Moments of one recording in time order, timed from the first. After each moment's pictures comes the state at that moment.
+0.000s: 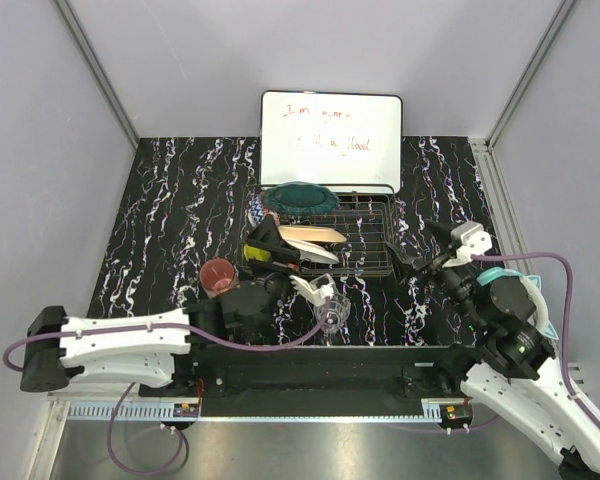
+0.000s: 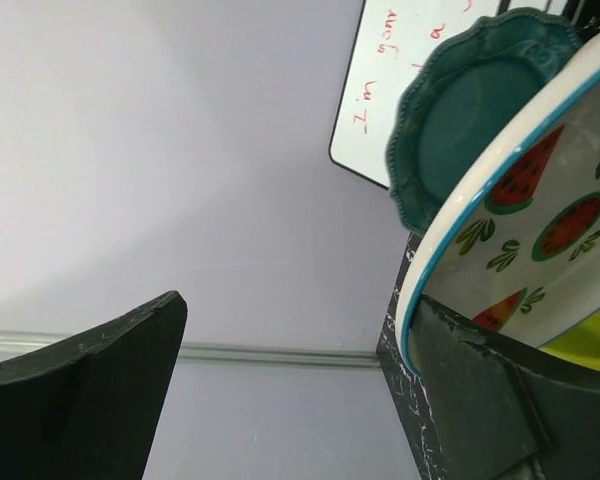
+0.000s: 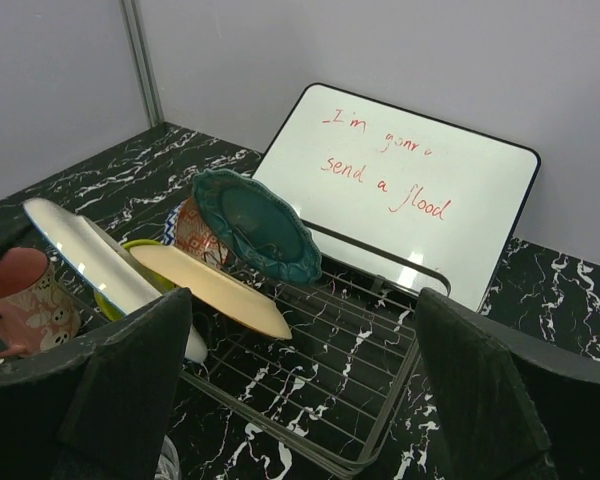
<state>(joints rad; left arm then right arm) -1.34 1.02 0.69 0.31 -0.95 1.37 0.73 0.38 0.67 -0.12 0.20 -0.06</state>
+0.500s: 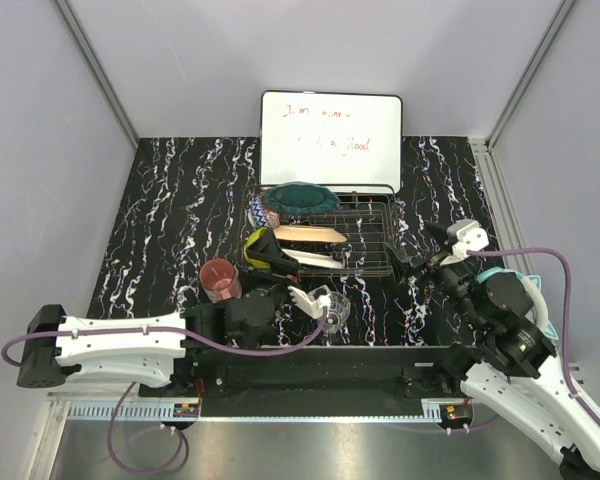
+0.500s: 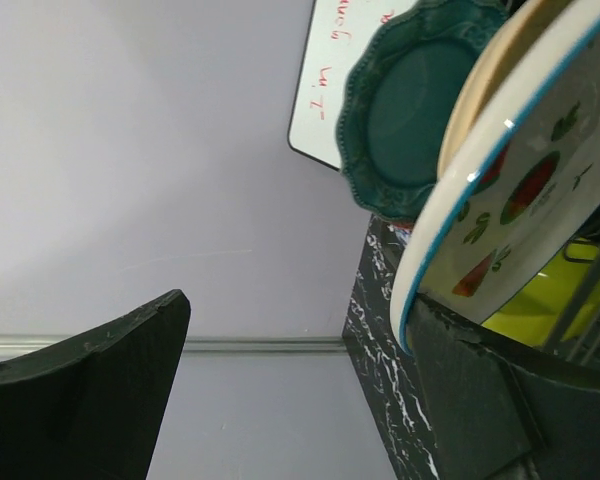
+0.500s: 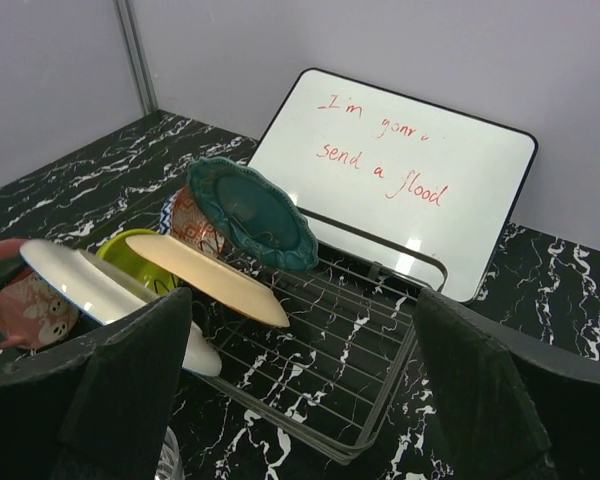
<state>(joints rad) -1.40 0.98 0.69 0.11 -1.00 1.20 0.73 0.42 0.70 -0.17 0.20 -0.05</state>
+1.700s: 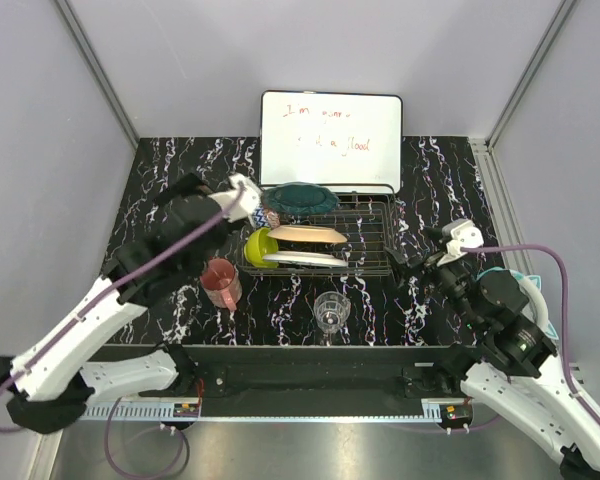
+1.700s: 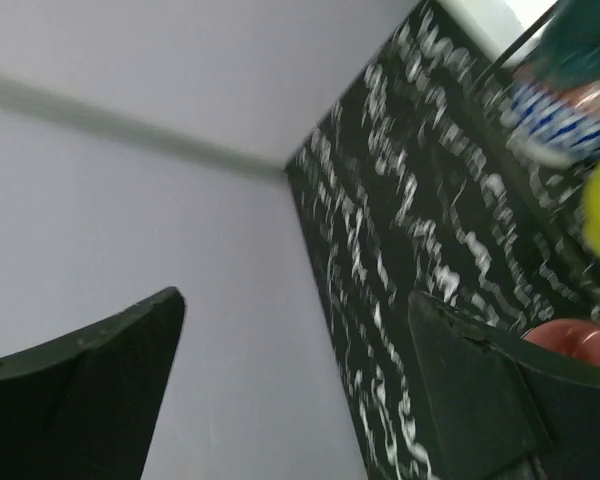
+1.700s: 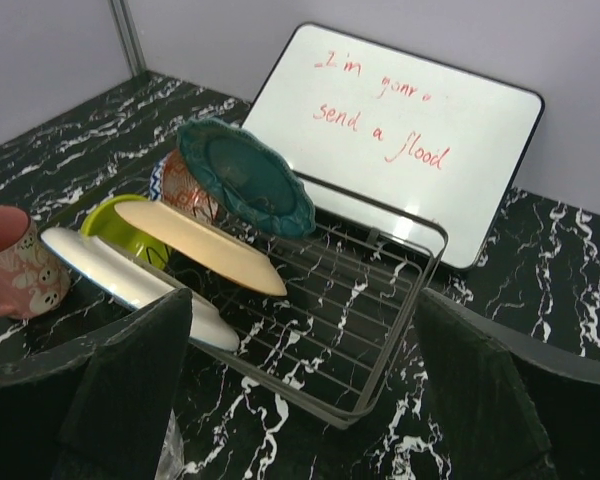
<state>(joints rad) -0.95 0.98 1.27 -0.72 -0.88 0.63 0.73 0.40 0.70 -0.25 0.22 -0.03</state>
